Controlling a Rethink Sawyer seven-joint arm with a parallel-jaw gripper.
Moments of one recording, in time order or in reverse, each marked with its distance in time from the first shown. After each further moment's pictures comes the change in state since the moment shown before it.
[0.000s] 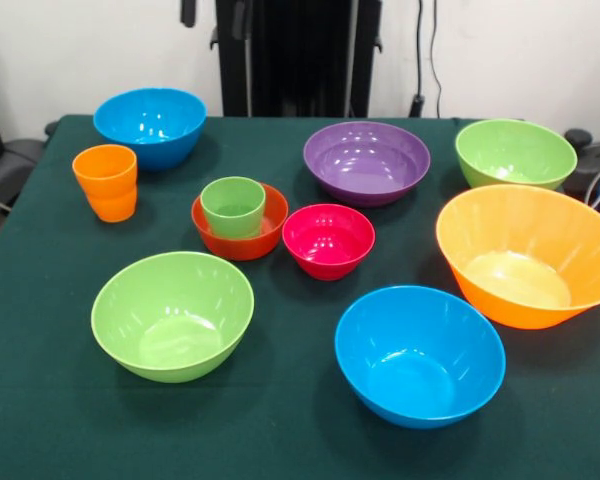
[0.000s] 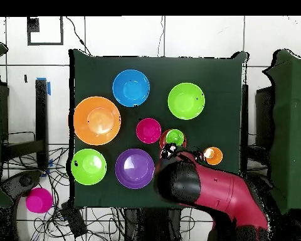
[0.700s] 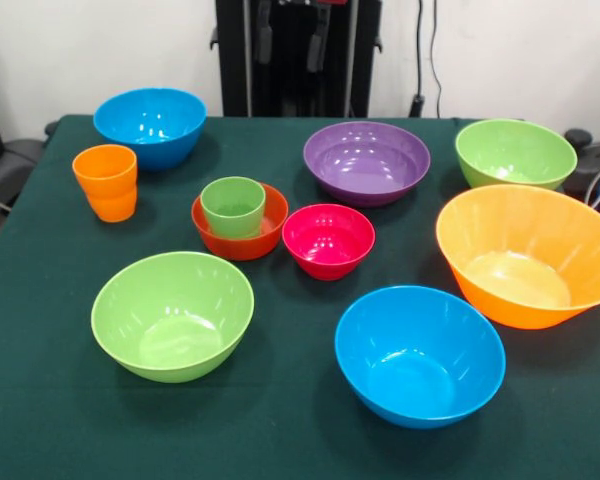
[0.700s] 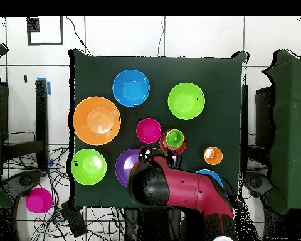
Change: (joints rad) arm 0.105 0.065 0.000 0.068 0.003 -0.165 0.002
